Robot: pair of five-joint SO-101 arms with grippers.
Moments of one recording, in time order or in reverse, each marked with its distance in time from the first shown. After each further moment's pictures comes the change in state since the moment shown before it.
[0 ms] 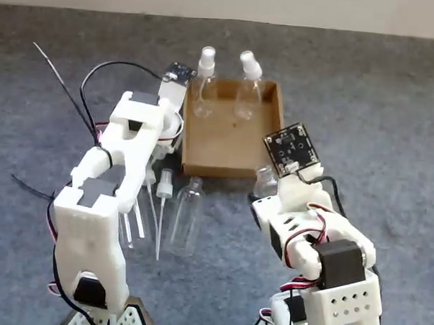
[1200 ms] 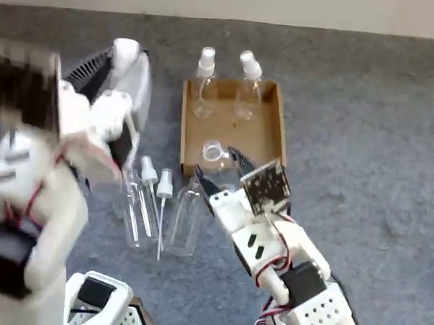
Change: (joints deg) left arm 8.2 -80.8 6.0 4.0 12.8; right arm -15.6 -15.0 31.6 -50.0 -7.8
